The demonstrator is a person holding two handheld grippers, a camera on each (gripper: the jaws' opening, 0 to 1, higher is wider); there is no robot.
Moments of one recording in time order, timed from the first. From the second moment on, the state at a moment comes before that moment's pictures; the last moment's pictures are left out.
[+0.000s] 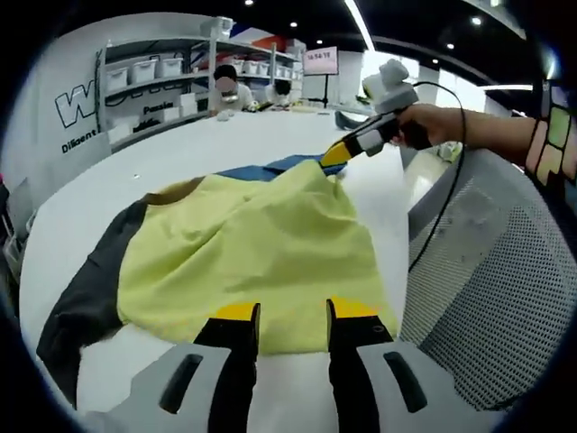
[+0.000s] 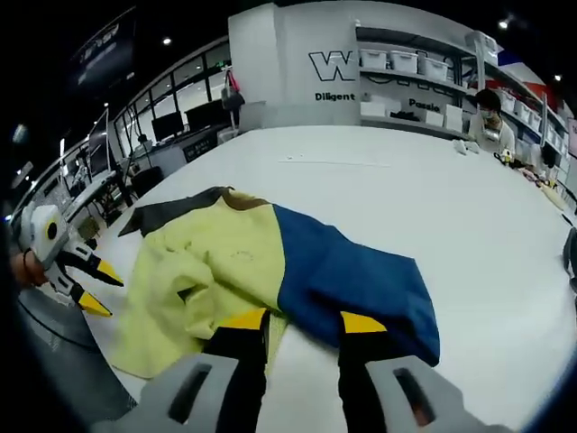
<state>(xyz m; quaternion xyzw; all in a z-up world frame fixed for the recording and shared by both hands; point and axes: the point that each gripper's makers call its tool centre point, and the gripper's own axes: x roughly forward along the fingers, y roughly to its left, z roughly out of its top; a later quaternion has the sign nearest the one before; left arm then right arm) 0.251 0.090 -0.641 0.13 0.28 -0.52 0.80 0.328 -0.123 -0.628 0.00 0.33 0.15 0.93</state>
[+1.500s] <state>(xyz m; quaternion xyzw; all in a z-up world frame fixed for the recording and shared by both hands) 0.208 0.074 -0.672 0.20 0.31 -0.59 0.71 0.320 -0.115 -0.637 -0.02 0.34 0.18 0.92</state>
